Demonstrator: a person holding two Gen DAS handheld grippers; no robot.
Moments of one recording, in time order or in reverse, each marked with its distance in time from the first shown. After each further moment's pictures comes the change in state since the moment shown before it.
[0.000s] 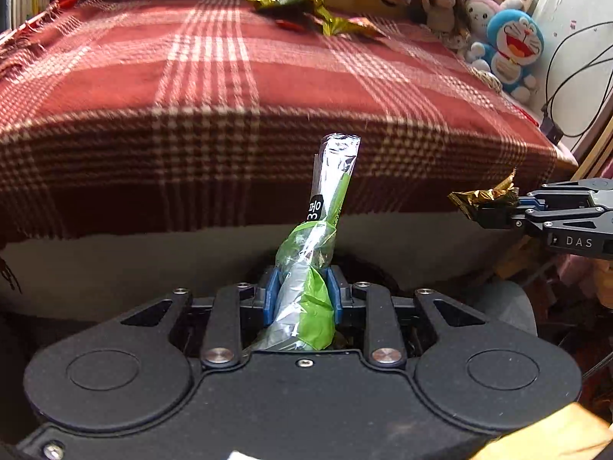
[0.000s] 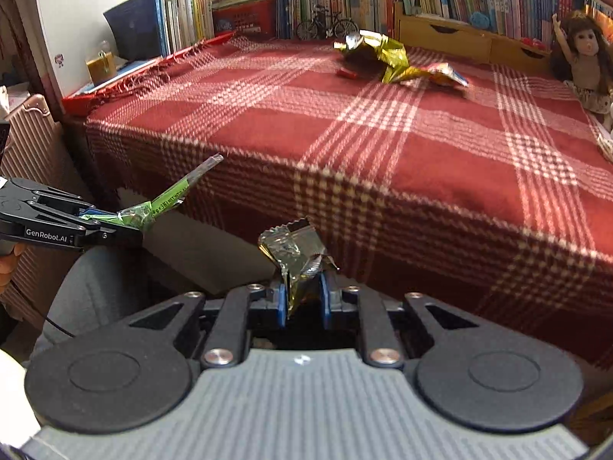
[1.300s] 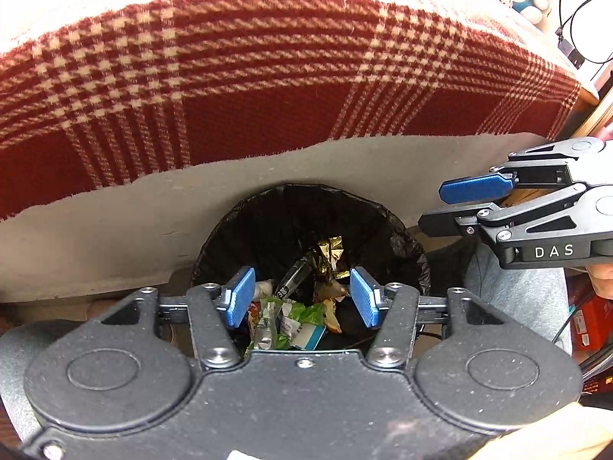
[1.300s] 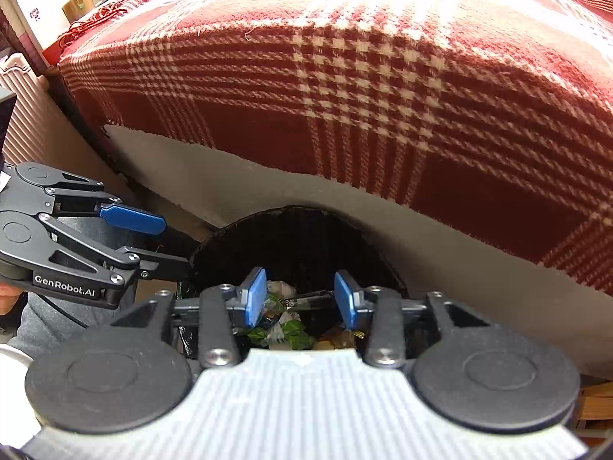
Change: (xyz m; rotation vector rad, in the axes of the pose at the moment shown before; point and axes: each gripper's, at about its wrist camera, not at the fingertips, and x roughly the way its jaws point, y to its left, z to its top) left arm 0.089 -0.027 0.003 0.069 0.201 0.011; right arm 0.090 -0.006 -0.024 0.053 0.223 0.072
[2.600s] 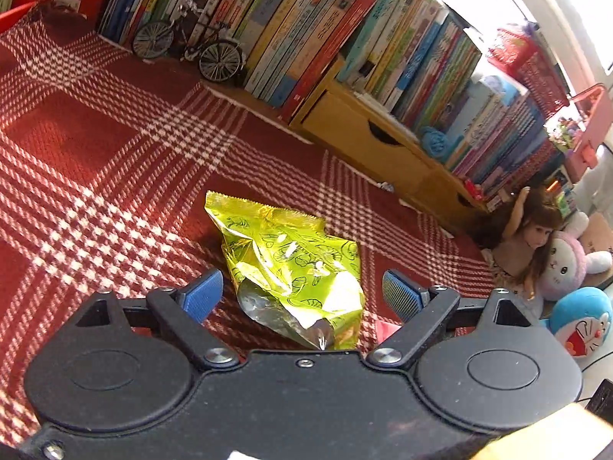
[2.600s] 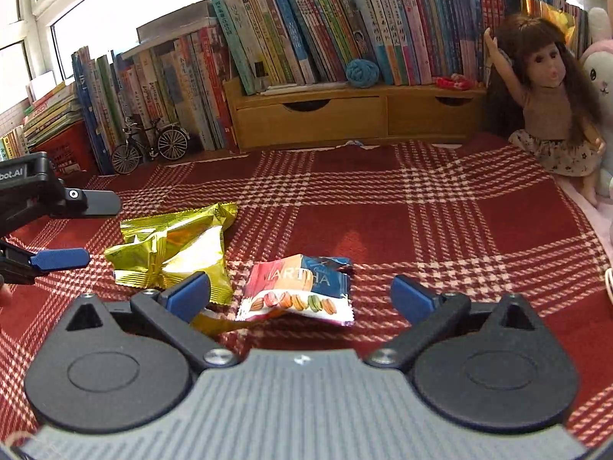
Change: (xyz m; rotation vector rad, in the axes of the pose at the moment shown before) left arm 0.048 0.108 0.409 -0.545 -0.385 -0.099; right arm 0.001 -0.175 0.285 0.261 -0.411 -0.283
